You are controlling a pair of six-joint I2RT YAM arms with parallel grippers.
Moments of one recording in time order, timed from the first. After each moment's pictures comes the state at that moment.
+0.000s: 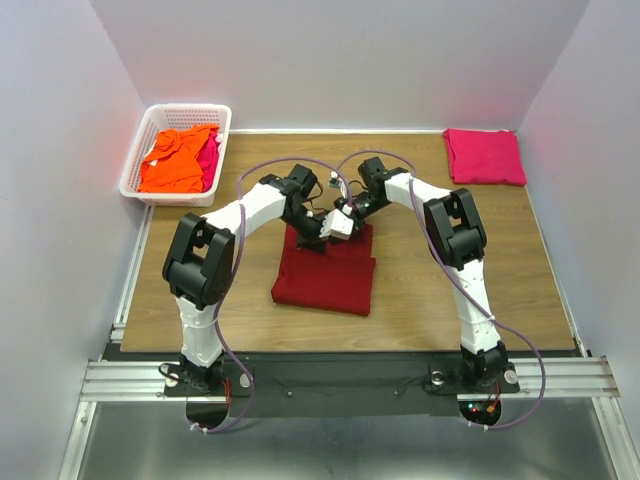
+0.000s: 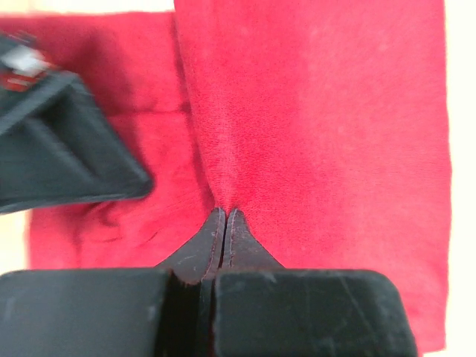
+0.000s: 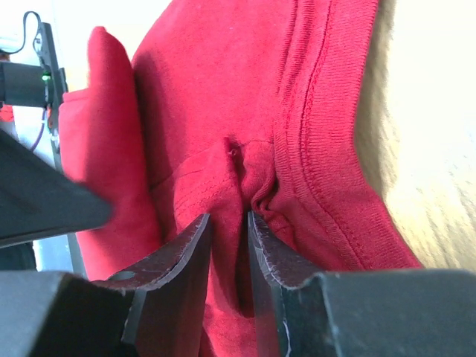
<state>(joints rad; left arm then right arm) -0.54 1.92 1.45 -0.87 0.71 1.19 0.41 2.39 1.84 -0.75 -0.98 -0.31</state>
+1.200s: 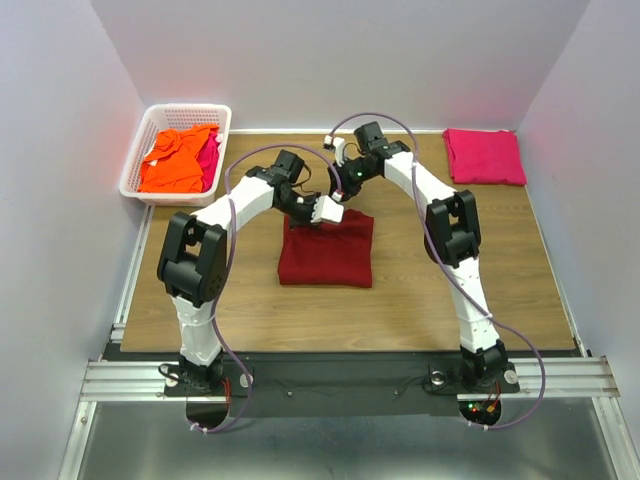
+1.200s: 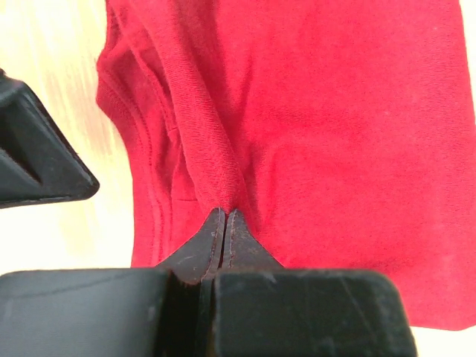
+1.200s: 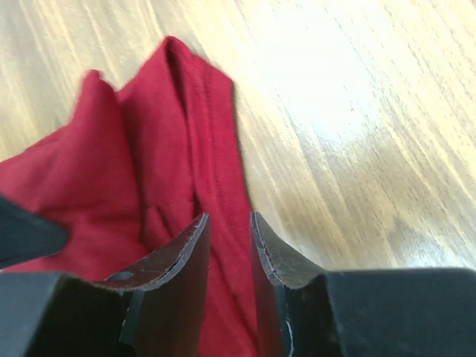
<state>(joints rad) -0.46 1.91 1.49 -0.76 0.66 1.30 0.41 2.45 2.21 -0.76 -0.74 -0.31</state>
